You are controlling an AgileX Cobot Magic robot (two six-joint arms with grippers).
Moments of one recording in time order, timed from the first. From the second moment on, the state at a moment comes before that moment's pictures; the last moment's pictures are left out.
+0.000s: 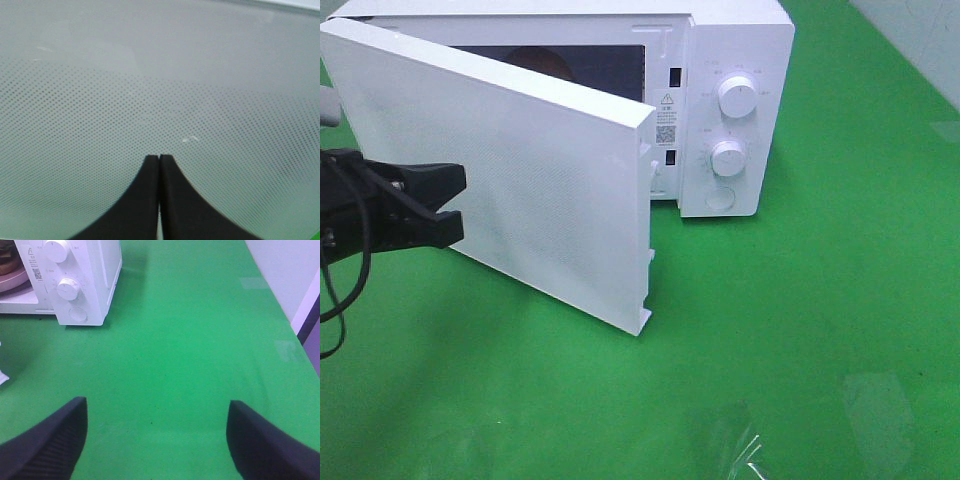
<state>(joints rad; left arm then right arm) -0.41 1.52 -0.40 0.28 -0.76 -0.26 0.07 0.00 -0.49 -0.09 0.96 0.07</state>
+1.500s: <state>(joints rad) -0.64 1.99 -1.05 0.04 -0.58 -0.14 0.07 0.00 -0.49 -0.09 0.96 0.07</state>
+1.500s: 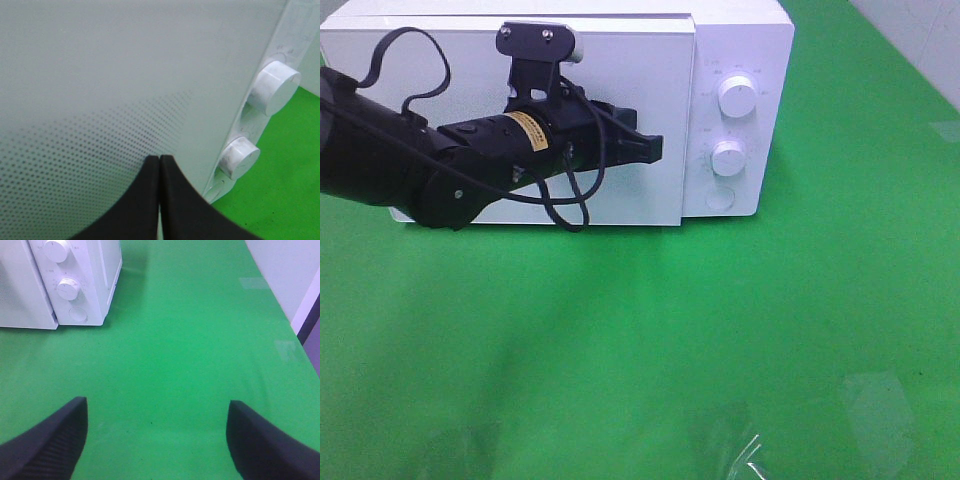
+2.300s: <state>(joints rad) -0.67 1.99 -1.10 -0.18 -0.39 0.05 0.07 0.00 -0.49 -0.09 0.96 0.07</state>
